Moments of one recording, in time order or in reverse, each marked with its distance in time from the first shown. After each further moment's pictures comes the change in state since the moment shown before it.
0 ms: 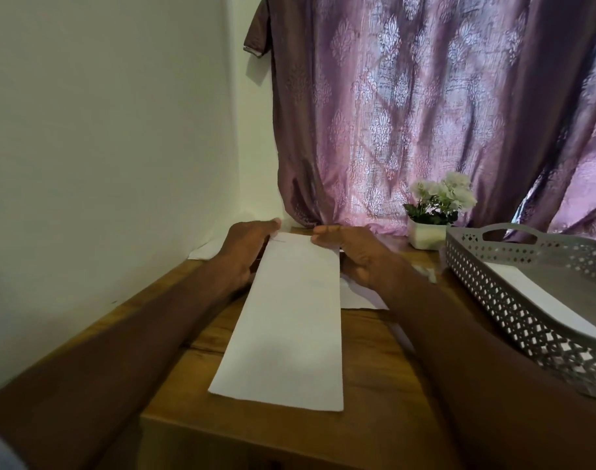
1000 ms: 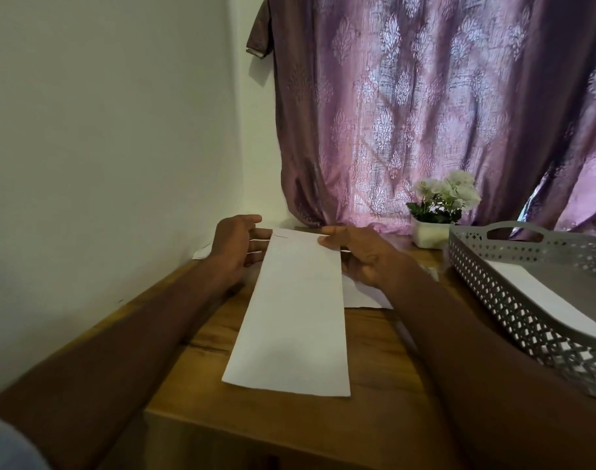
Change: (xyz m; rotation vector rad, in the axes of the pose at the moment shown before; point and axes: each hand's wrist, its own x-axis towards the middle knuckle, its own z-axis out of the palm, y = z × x) left_hand 0.005 0.004 -0.011 -0.047 0.110 0.030; right_hand -0.005 -0.007 -0.006 0.042 -0.052 0.084
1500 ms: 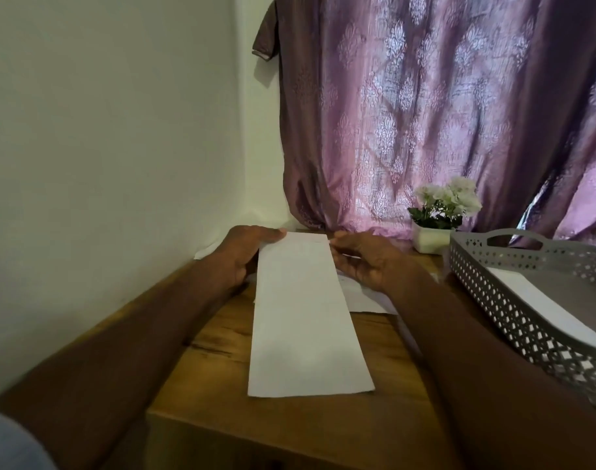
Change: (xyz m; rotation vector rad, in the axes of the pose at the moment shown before) left_hand 0.005 -0.002 -0.006 0.127 -0.216 -0.111; right_hand 0.011 0.001 -0.015 0.127 0.082 0.043
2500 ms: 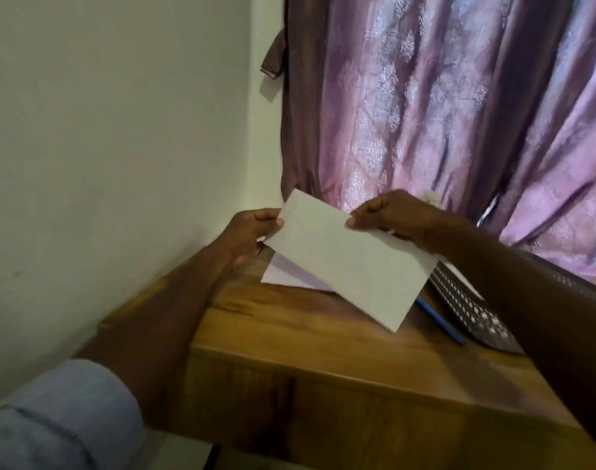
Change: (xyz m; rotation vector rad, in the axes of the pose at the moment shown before) left_hand -0.042 0.015 -0.017 -0.159 -0.207 0.258; right_hand -0.132 -0.094 0.010 -1.062 -0.037 -0.320
